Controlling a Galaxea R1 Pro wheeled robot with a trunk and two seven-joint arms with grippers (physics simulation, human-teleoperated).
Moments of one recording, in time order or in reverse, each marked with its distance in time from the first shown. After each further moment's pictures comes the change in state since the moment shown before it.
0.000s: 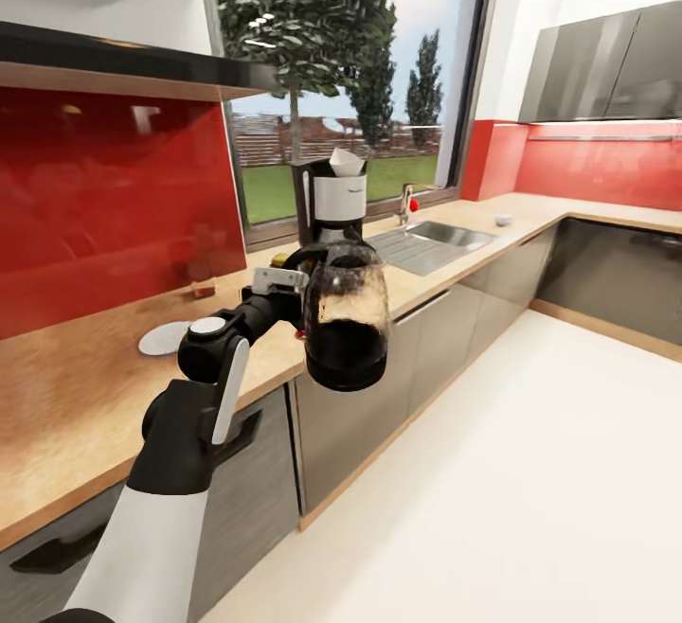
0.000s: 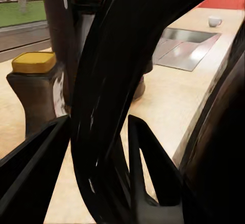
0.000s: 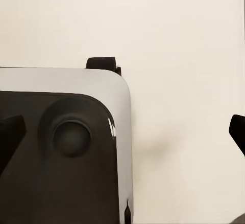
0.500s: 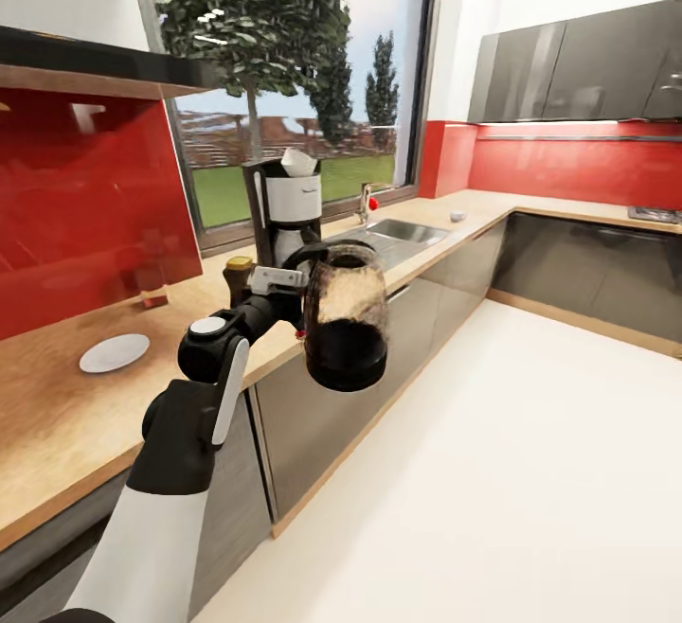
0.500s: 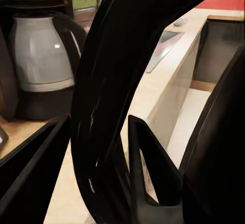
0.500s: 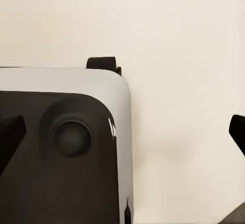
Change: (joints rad) left arm 0.000 0.000 0.000 0.000 0.000 0.000 0.000; right arm 0.000 0.000 0.001 0.000 0.000 0.000 0.001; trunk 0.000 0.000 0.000
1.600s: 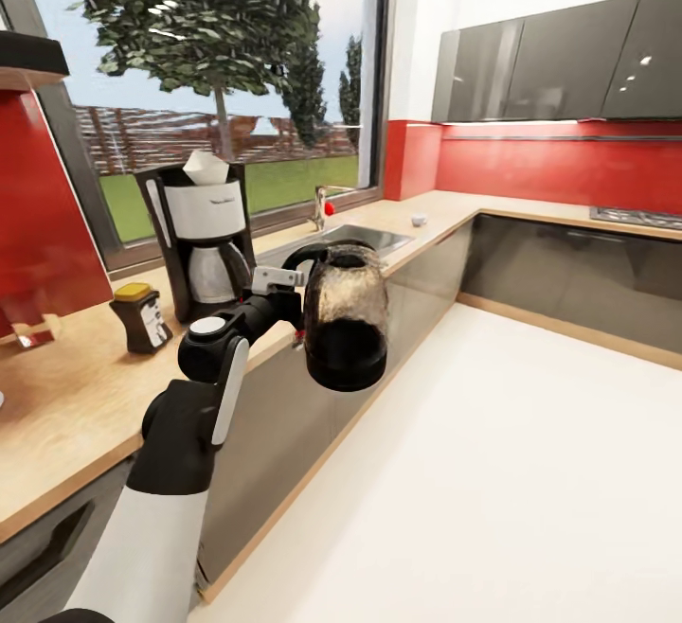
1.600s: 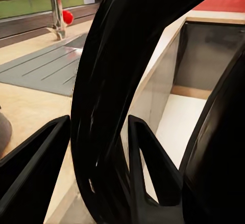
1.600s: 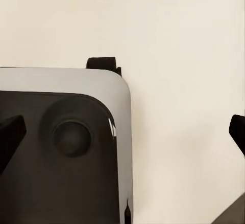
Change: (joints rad) left arm 0.000 0.000 0.000 0.000 0.000 0.000 0.000; right arm 0.000 0.001 0.000 0.000 0.000 0.000 -0.002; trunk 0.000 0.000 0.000
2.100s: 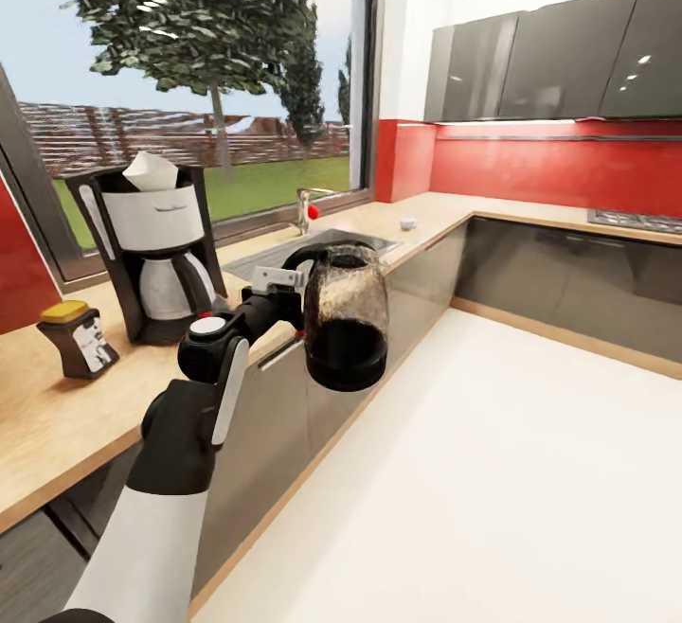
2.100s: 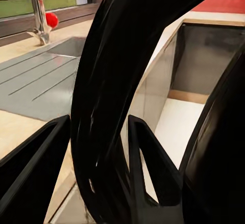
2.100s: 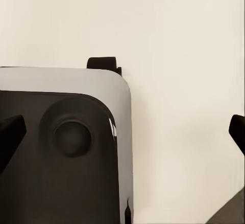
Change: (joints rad) left arm 0.000 0.000 0.000 0.000 0.000 0.000 0.000; right arm 0.000 0.001 0.001 0.000 0.001 0.000 0.000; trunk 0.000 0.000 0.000
